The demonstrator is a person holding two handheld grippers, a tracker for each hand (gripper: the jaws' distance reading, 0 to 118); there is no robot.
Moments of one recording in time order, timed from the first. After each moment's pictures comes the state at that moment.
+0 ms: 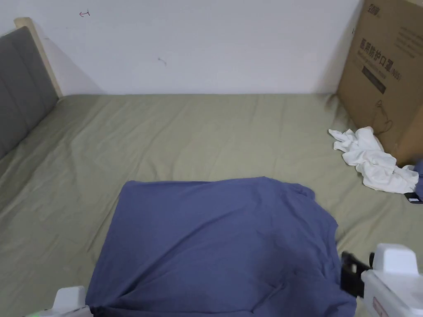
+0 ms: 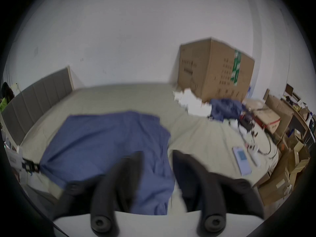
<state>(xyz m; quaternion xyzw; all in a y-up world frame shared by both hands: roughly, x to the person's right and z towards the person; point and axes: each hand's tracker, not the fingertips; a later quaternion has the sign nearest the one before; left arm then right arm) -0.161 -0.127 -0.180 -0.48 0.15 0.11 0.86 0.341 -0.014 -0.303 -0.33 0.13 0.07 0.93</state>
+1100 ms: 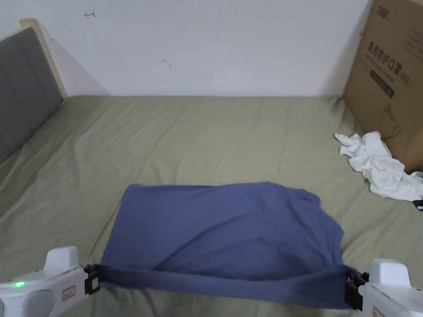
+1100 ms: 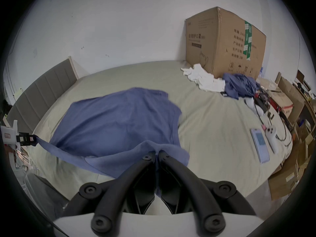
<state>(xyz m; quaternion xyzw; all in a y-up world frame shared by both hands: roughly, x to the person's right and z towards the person) -0.183 -0.059 -0.229 -0.40 0.16 0.12 0.89 0.346 -0.035 -0.344 -0.36 0.16 0.04 0.92</state>
